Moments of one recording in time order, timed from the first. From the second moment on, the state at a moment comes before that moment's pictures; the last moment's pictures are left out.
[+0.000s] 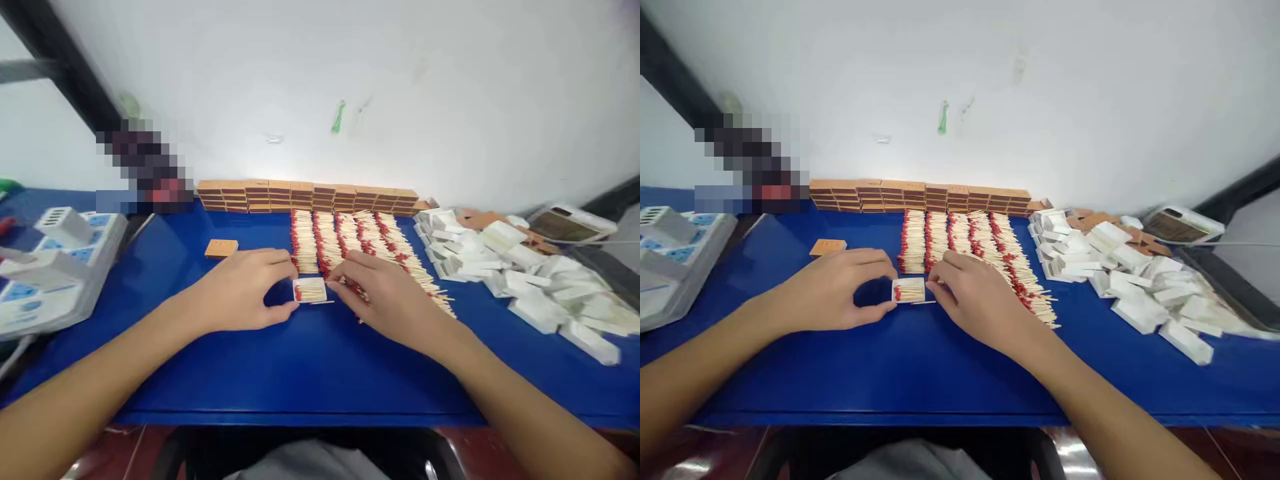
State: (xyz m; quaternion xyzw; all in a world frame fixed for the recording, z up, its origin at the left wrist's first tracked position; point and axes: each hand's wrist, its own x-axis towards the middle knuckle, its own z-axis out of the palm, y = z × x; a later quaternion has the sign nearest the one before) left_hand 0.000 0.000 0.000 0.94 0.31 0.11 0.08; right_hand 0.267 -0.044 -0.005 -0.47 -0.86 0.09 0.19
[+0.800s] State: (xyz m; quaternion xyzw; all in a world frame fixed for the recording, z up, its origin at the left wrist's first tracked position) left_hand 0.002 -0.004 0.000 0.94 0.30 0.10 0.07; right_hand 0.281 -0.035 -0.007 -0.47 -0.87 0.07 0.16
